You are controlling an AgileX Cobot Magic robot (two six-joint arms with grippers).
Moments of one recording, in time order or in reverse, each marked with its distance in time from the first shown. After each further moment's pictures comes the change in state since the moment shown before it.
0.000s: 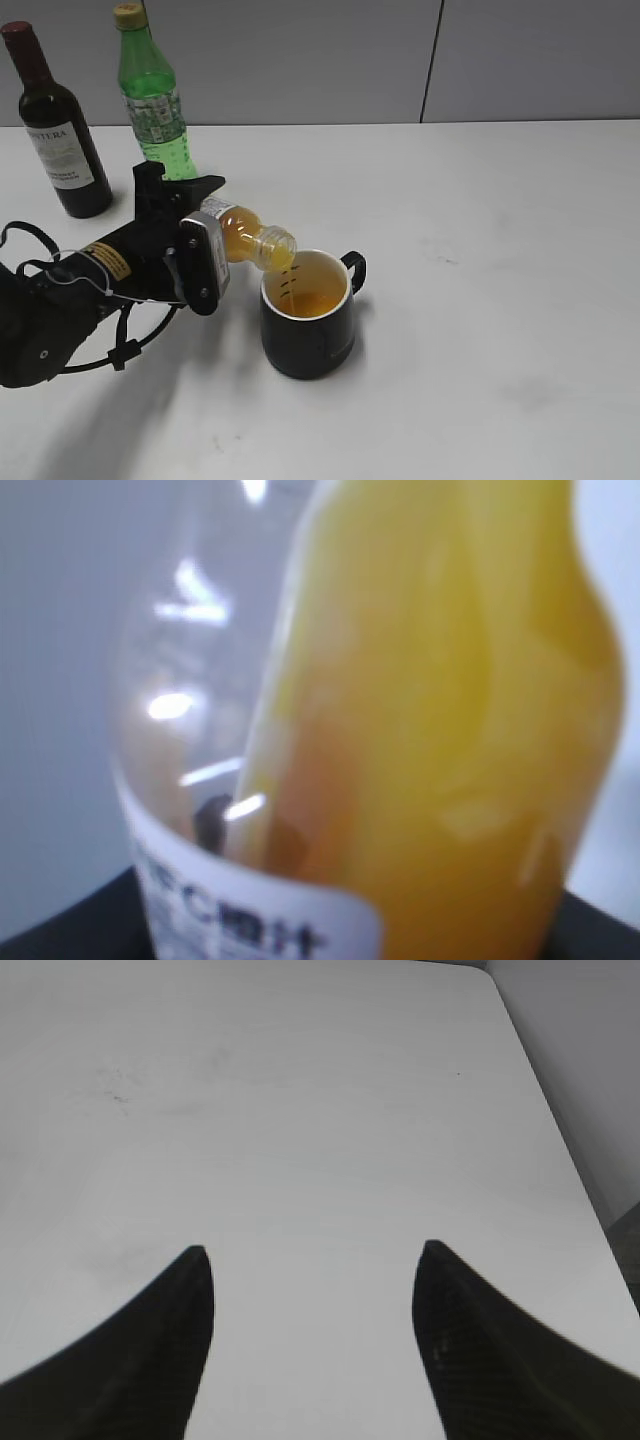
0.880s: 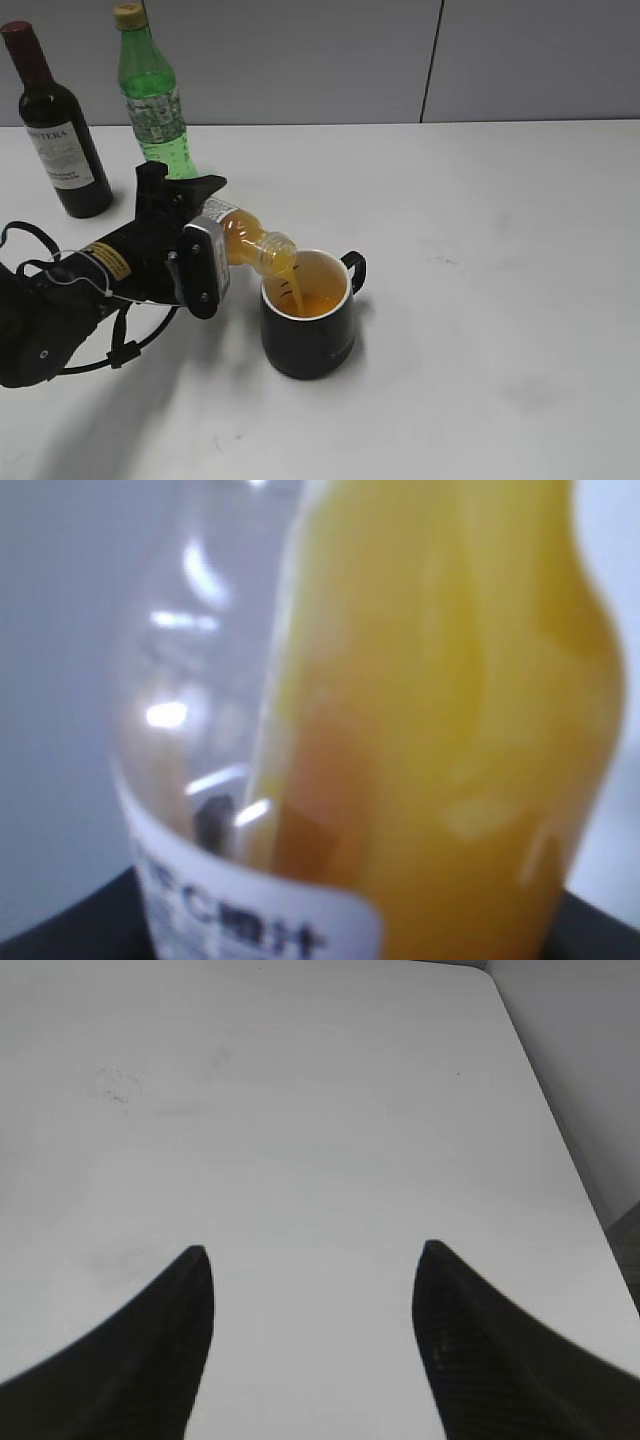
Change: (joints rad) left arm 0.000 0.000 0.000 0.000 0.000 0.059; right arm 0.000 0.000 0.000 0.000 0.000 0.000
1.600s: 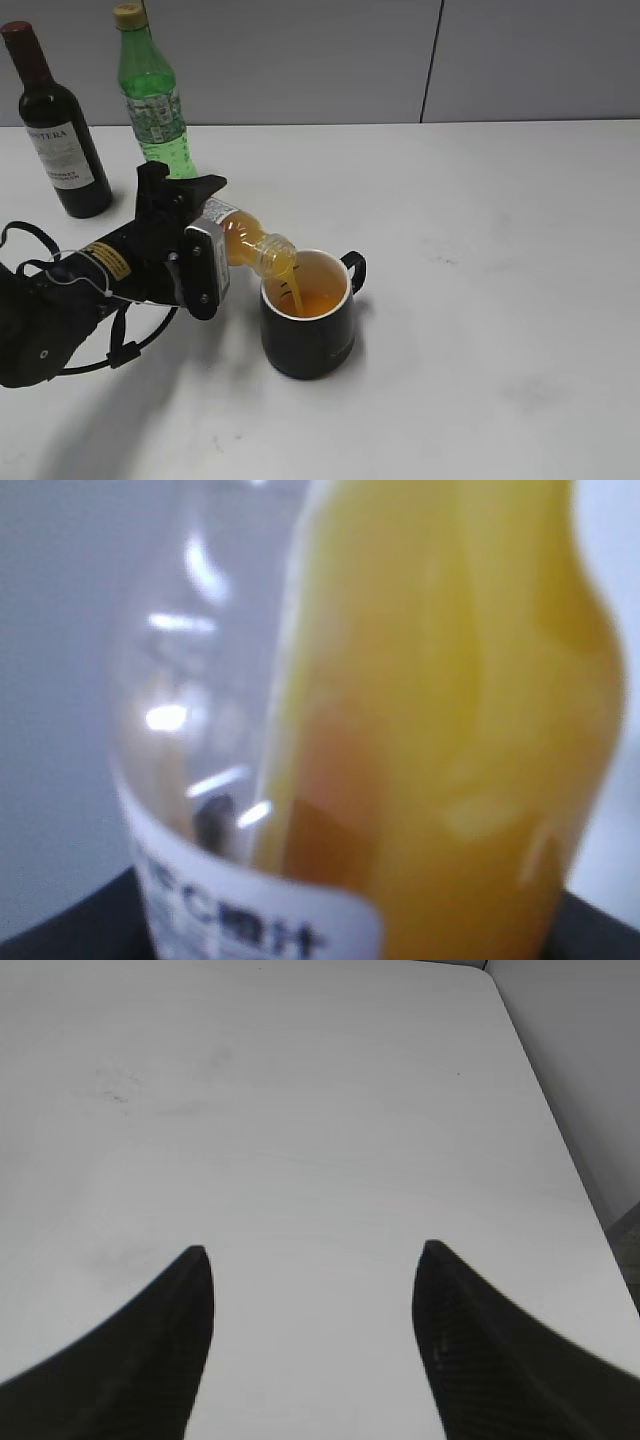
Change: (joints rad) left arm 0.000 0.000 0.000 -0.002 -0.001 0.023; right arm 0.000 0.000 0.000 0.000 0.000 0.000
